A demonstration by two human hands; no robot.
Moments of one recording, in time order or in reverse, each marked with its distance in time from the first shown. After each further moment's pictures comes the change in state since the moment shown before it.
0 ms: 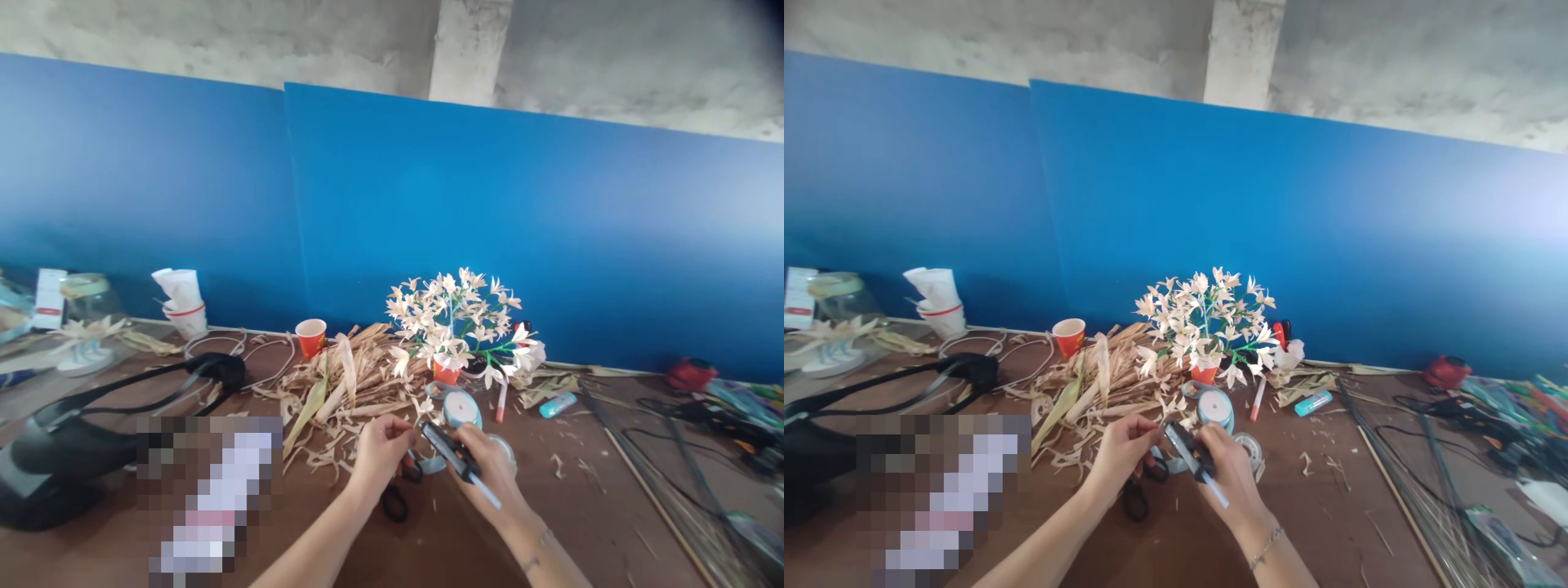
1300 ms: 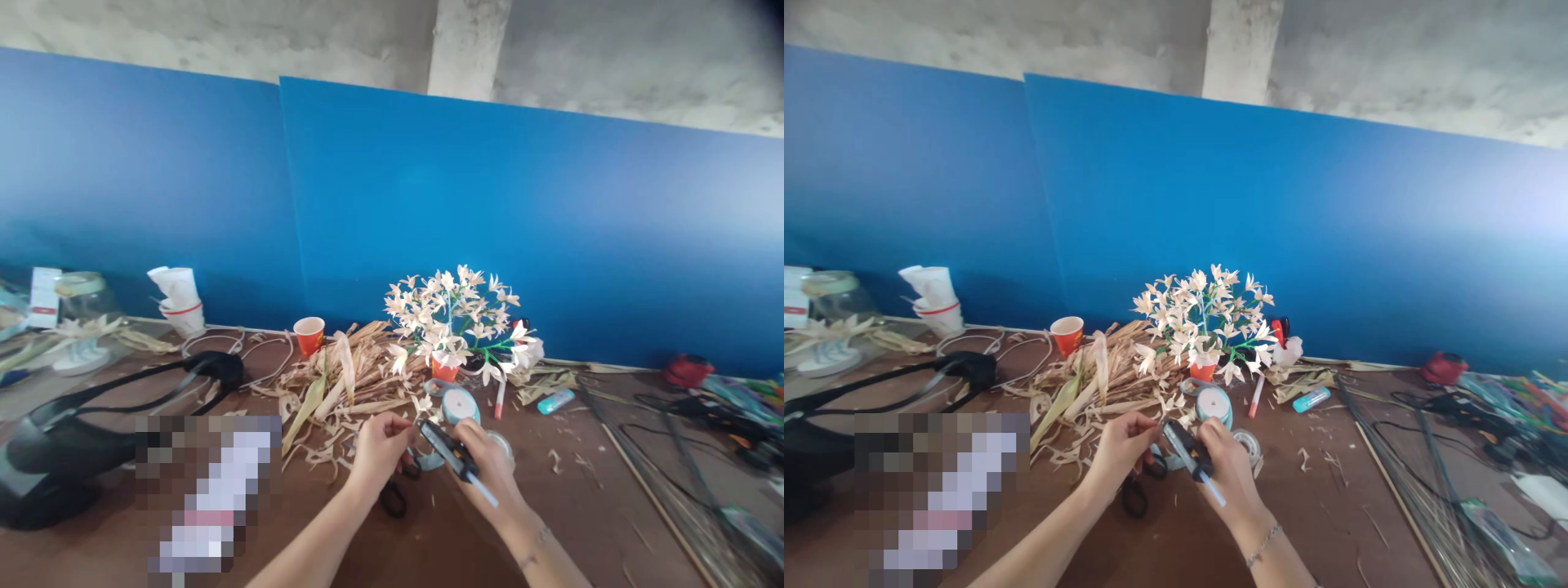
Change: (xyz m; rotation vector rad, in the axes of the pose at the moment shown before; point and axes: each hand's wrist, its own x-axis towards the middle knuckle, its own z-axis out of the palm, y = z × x) left_hand -0.004 0.006 0.001 0.007 -0.003 -0.016; right_hand -0.002 0.006 0.004 -0.080 0.034 -0.058
